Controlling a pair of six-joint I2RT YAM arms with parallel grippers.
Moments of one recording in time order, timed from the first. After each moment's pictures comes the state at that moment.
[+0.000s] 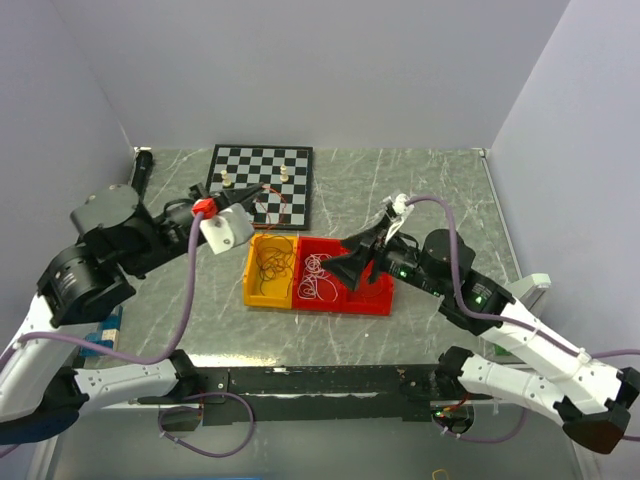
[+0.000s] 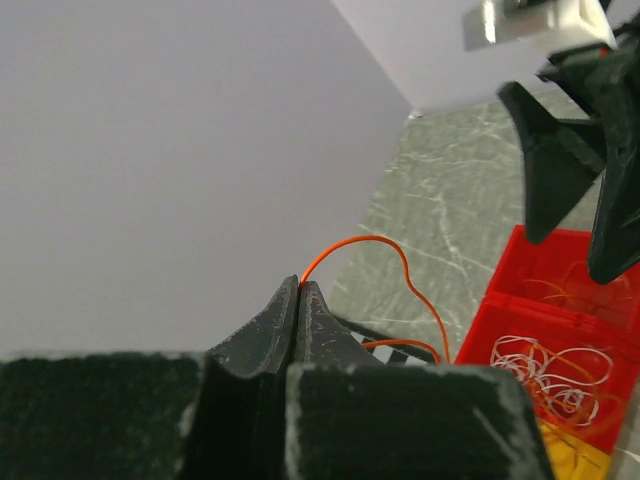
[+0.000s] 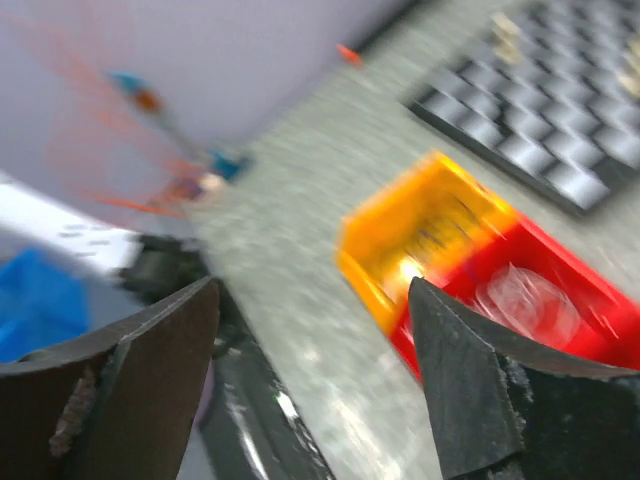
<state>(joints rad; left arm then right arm) -0.91 0.96 1.63 -0.62 0.07 0.70 0.85 0.80 0.87 -0.16 -0.15 0.40</state>
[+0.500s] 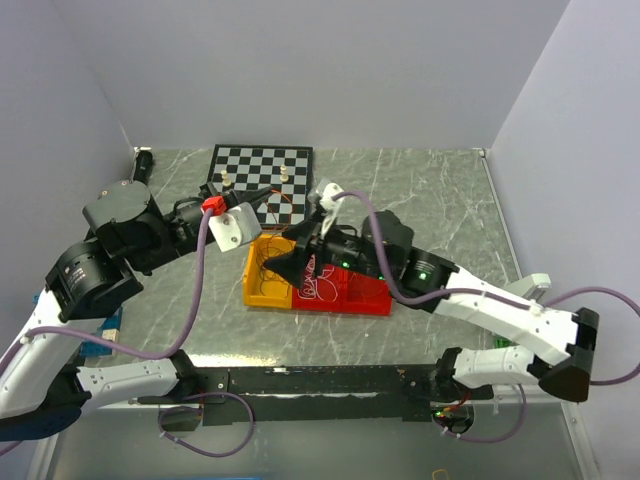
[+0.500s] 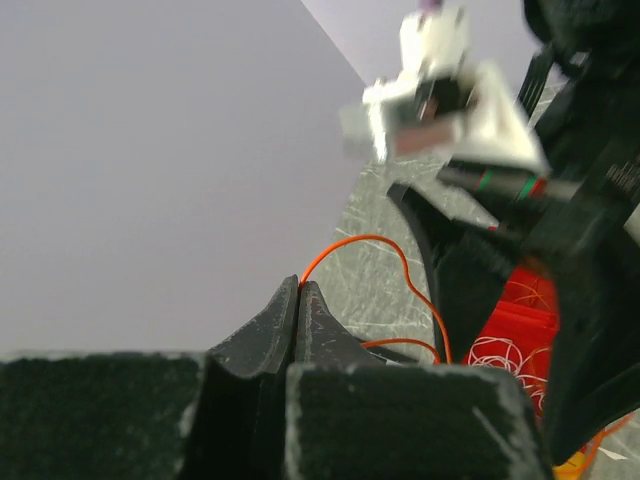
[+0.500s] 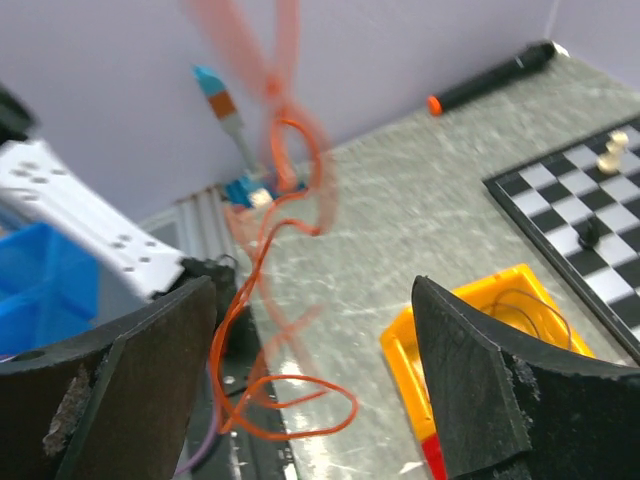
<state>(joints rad) -0.91 1.00 1.63 -0.62 0.12 0.67 1.07 1.14 1.15 -0.01 -0.15 0.23</state>
